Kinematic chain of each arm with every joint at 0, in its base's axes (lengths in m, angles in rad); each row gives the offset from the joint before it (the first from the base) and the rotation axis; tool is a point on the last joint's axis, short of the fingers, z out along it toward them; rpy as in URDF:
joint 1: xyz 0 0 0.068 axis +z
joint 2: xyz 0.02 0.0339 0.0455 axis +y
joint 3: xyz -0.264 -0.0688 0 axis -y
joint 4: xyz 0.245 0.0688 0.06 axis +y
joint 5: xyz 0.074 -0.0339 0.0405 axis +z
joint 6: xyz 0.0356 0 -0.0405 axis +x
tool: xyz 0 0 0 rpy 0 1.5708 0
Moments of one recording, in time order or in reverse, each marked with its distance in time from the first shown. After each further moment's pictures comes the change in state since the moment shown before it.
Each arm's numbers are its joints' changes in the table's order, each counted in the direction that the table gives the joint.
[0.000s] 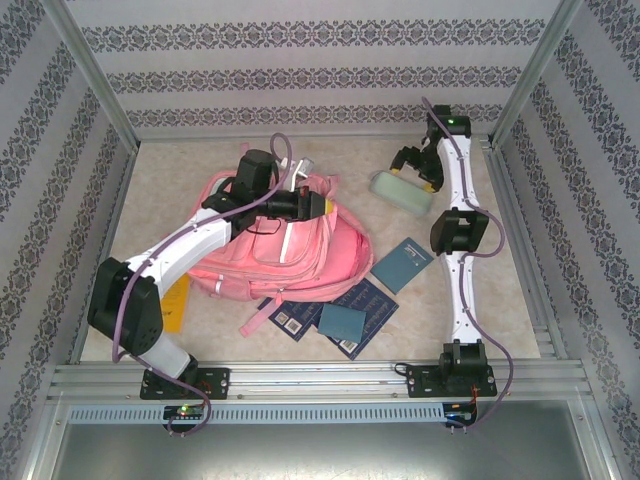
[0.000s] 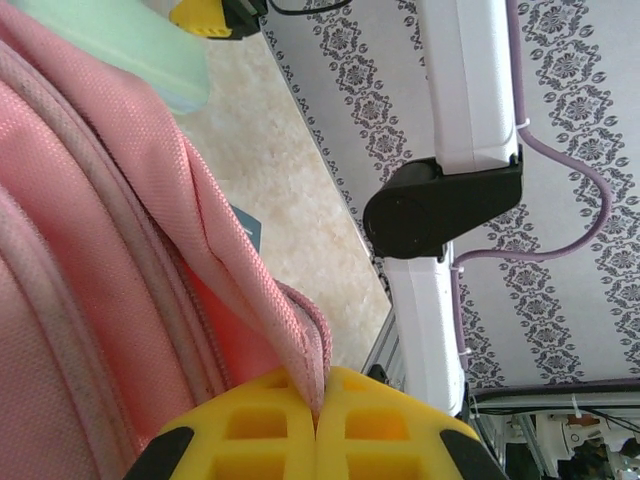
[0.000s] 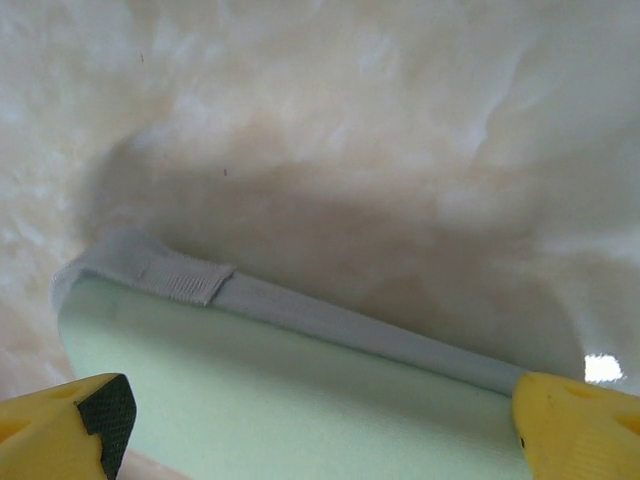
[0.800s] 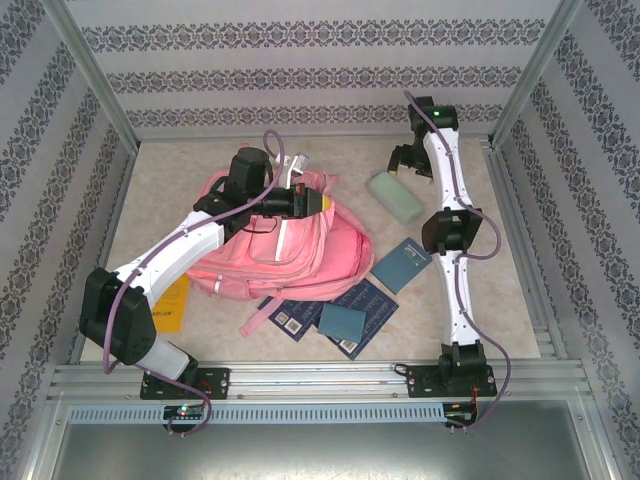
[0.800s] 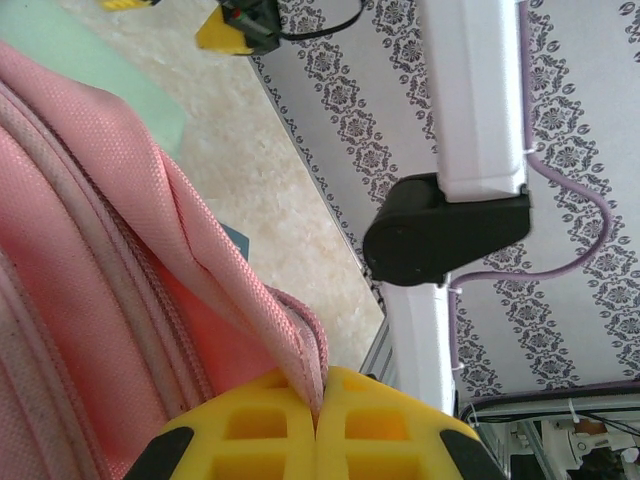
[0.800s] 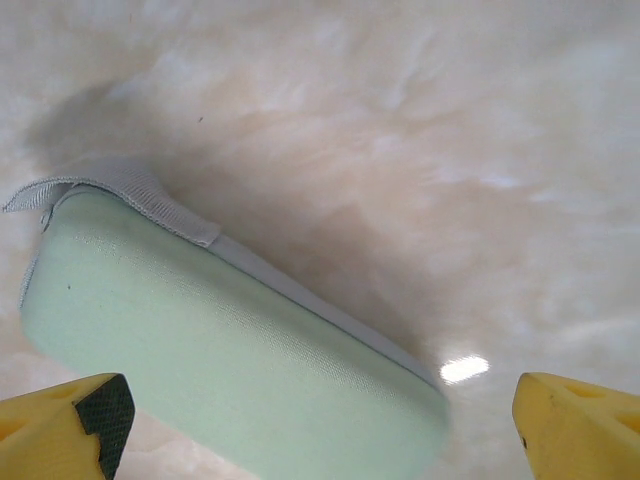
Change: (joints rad) left arm 0.000 -0.056 0.000 0.007 0.016 -0.001; right arm 0.100 -0.132 -0.047 0.072 -0.323 -0.003
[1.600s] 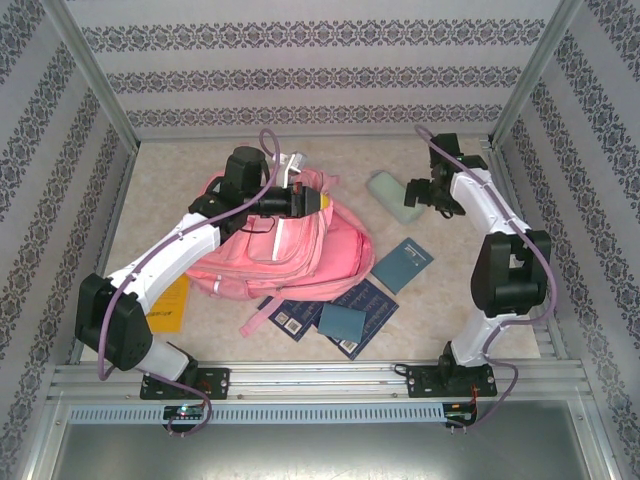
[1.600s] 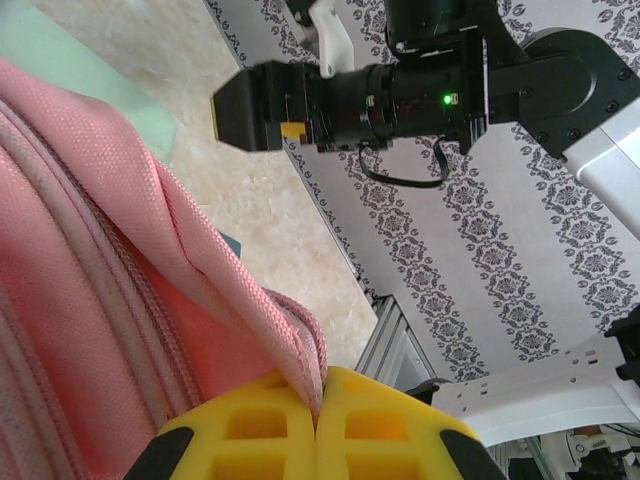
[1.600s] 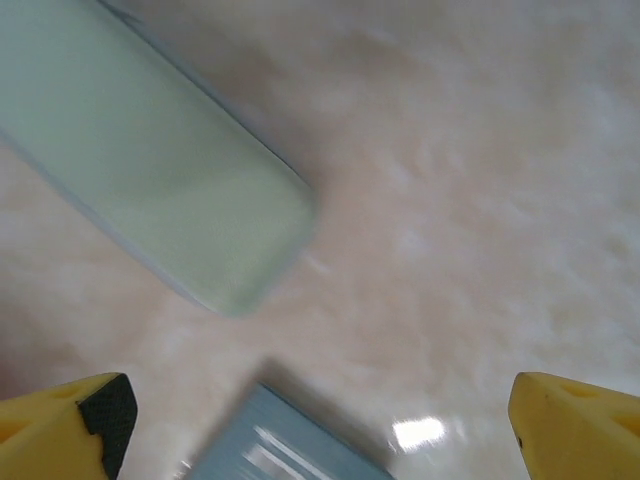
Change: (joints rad) left arm 0.000 -0.033 0.000 0.008 0.003 -0.006; right arm -0.026 -0.959 -1.581 -0.838 0.043 -0.167
